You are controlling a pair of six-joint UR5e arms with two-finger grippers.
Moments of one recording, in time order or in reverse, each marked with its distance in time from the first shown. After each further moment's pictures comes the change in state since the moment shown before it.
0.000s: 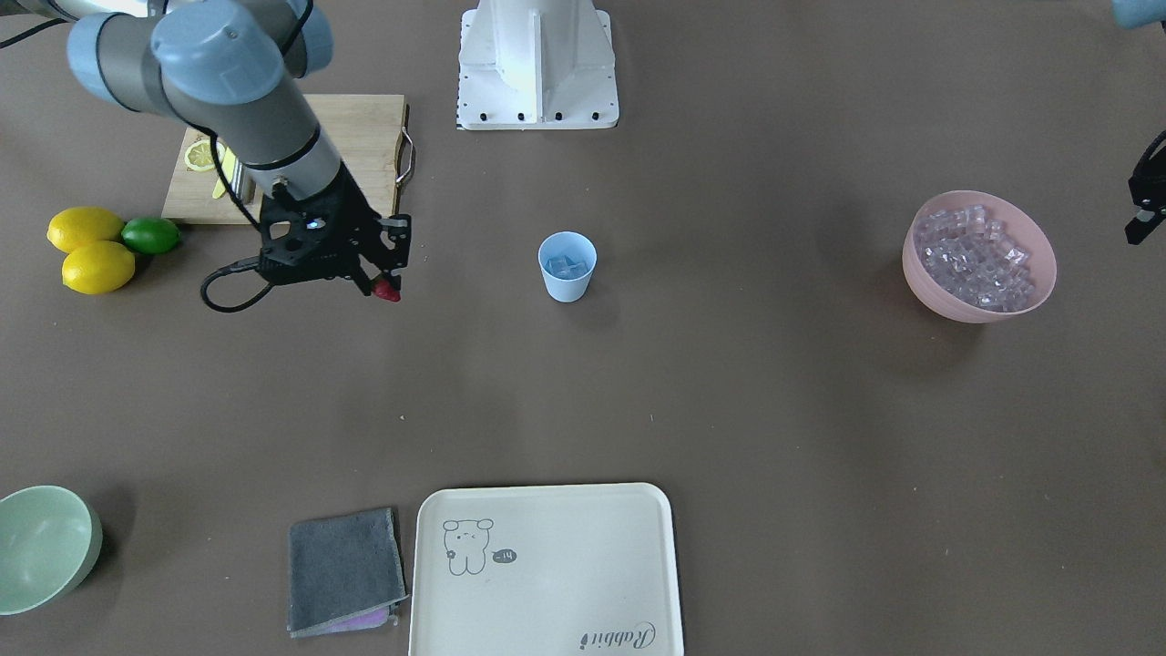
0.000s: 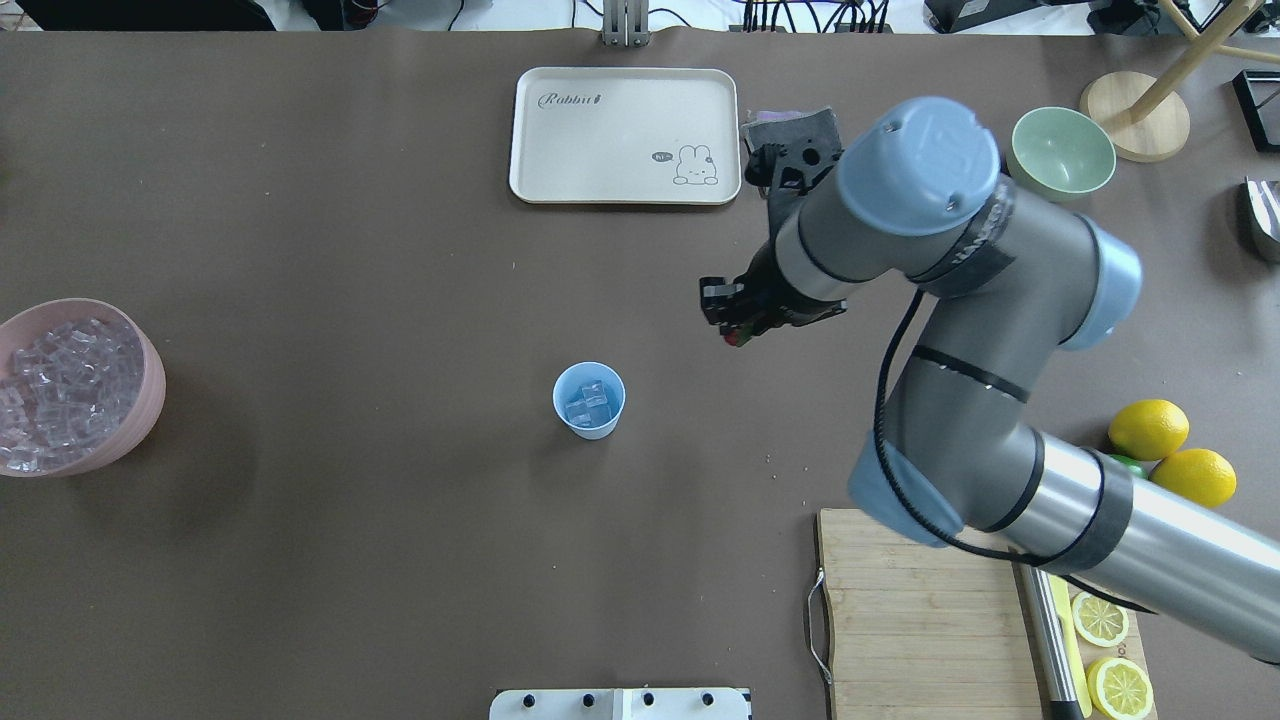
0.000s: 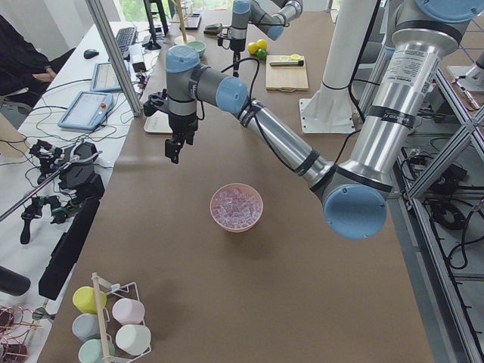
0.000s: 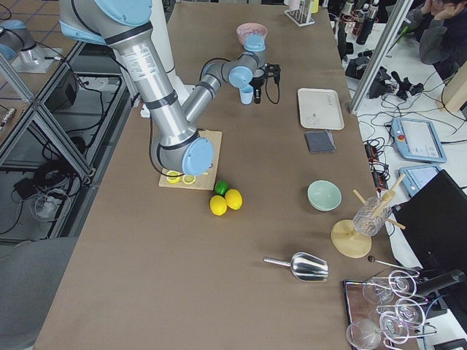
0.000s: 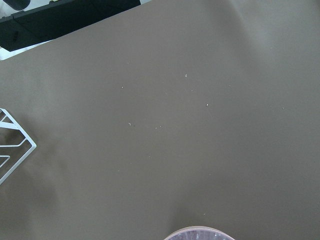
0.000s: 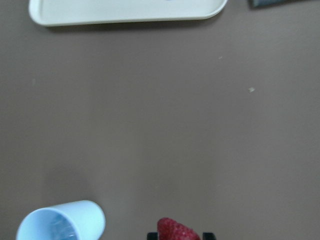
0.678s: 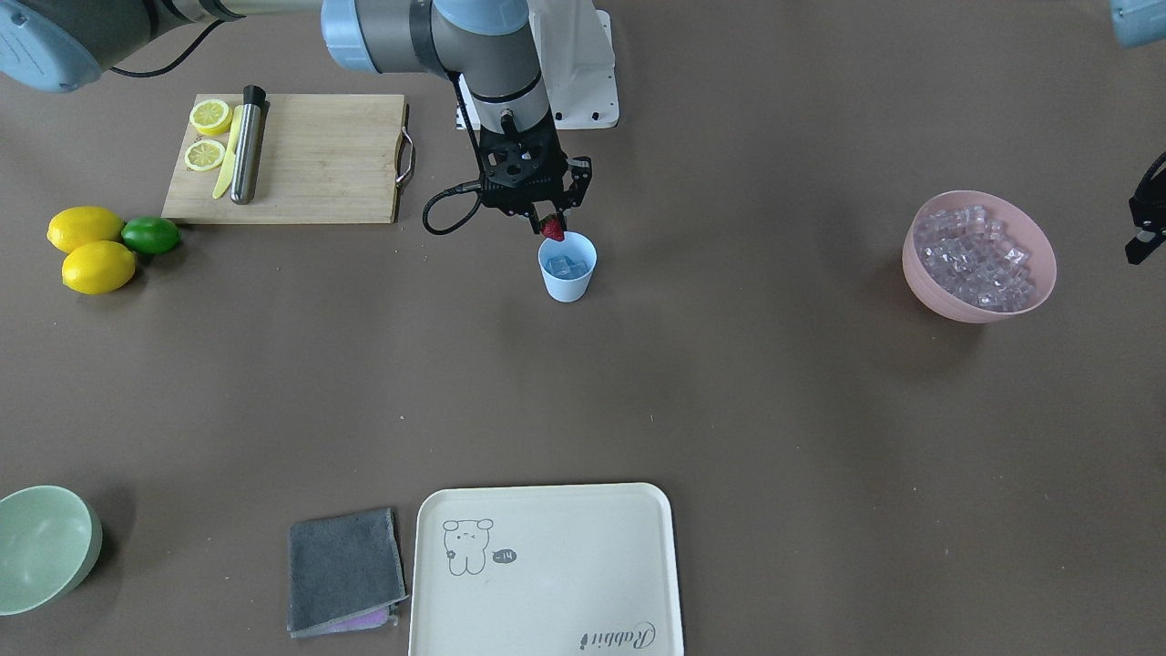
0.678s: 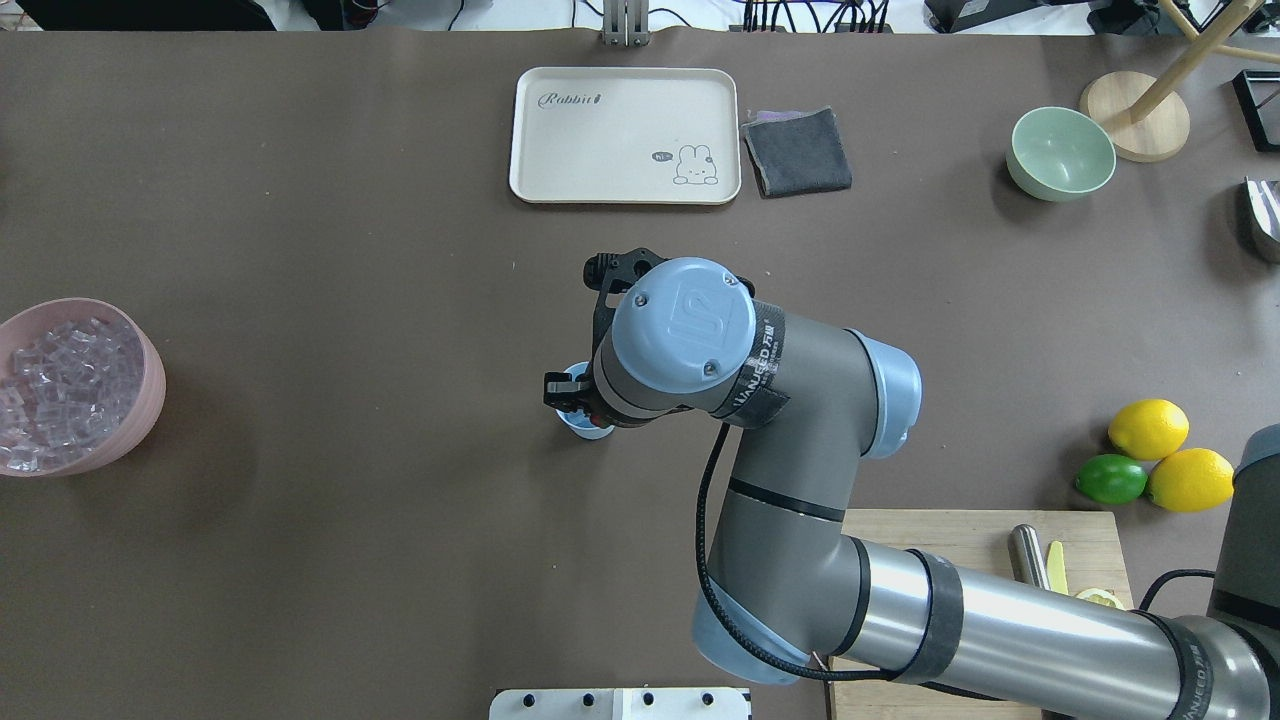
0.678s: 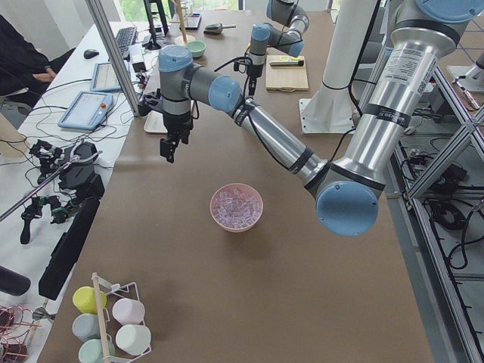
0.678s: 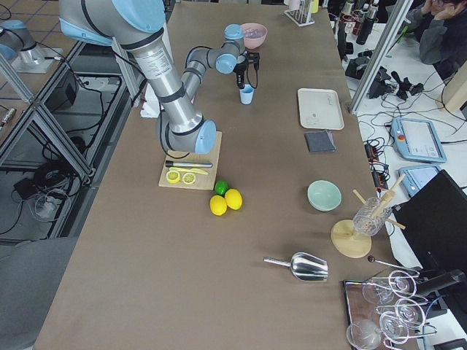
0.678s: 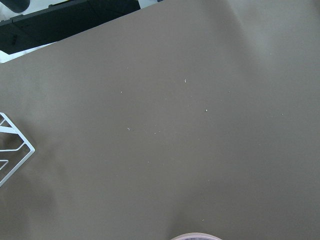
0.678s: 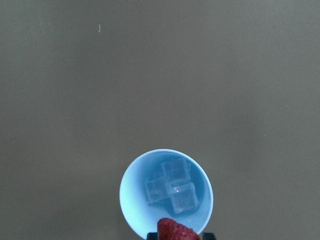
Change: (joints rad) left arm 0.002 -0.030 0.042 -0.003 -0.001 -0.005; right arm -0.196 0.167 -0.128 -0.004 -0.182 0.158
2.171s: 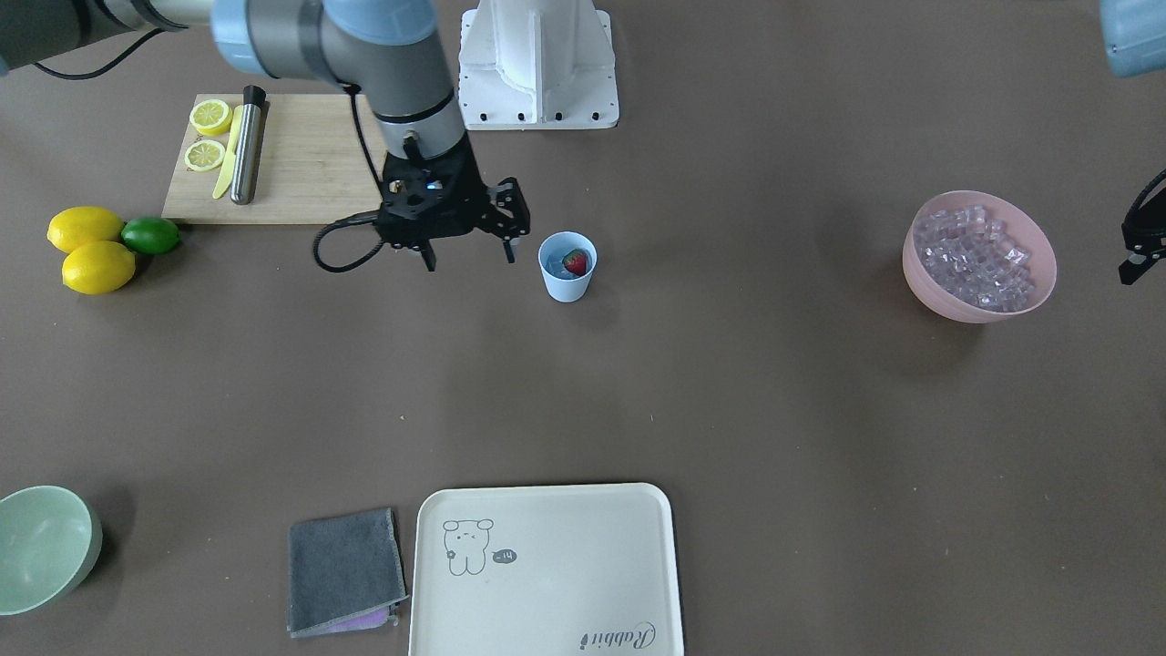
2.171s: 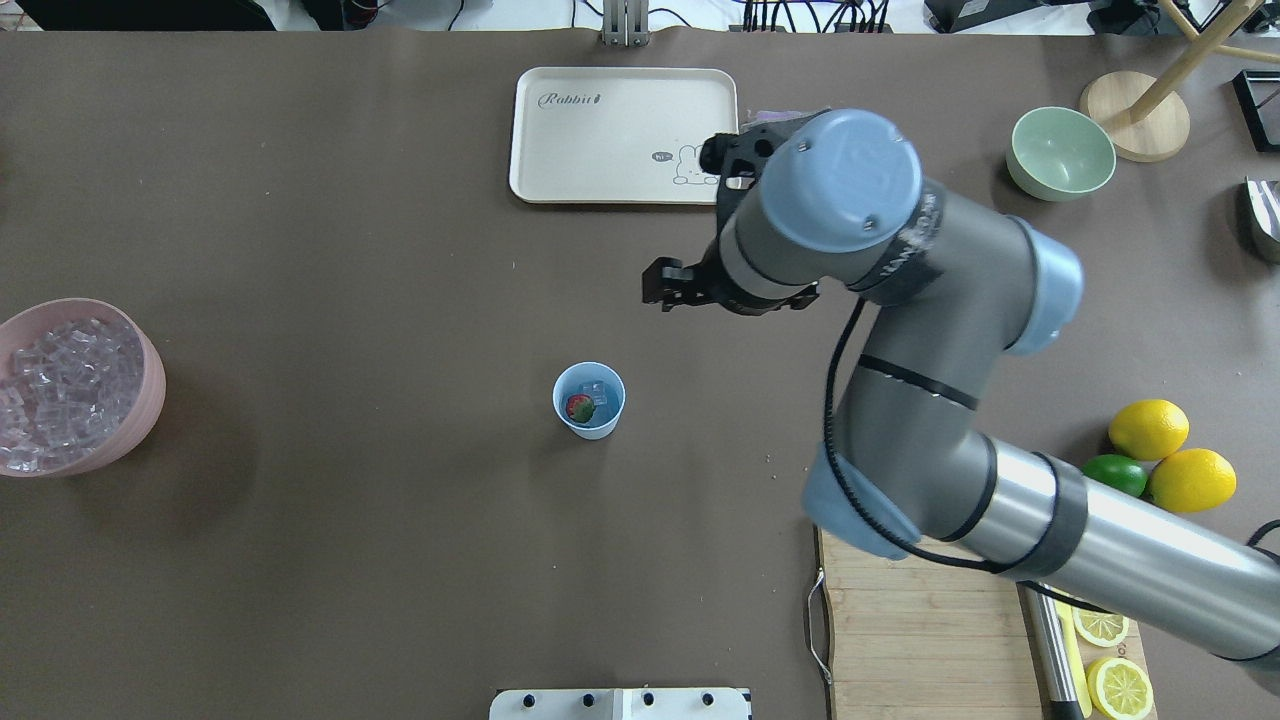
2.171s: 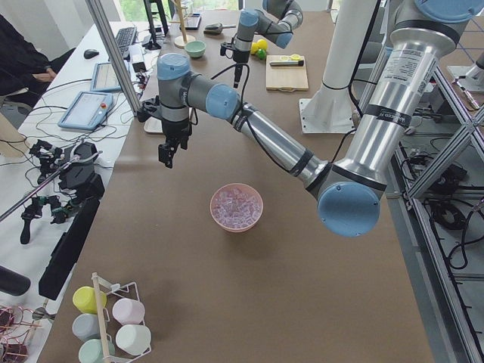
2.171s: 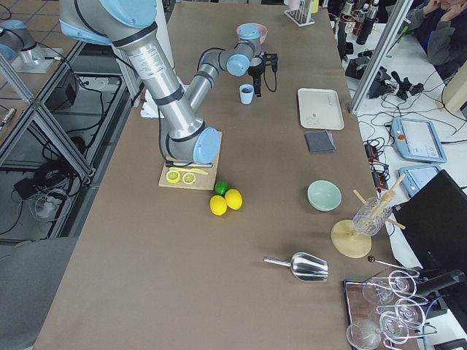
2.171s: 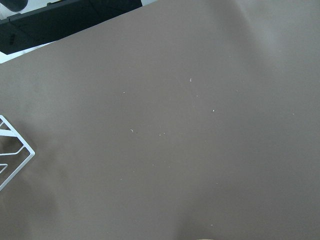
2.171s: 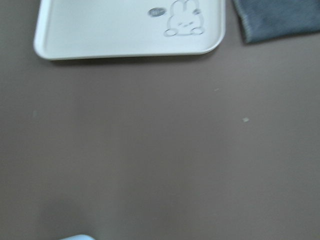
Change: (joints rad) left arm 0.021 0.060 0.080 -0.118 0.013 0.007; right arm 0.246 -0.178 0.153 -0.050 0.107 -0.208
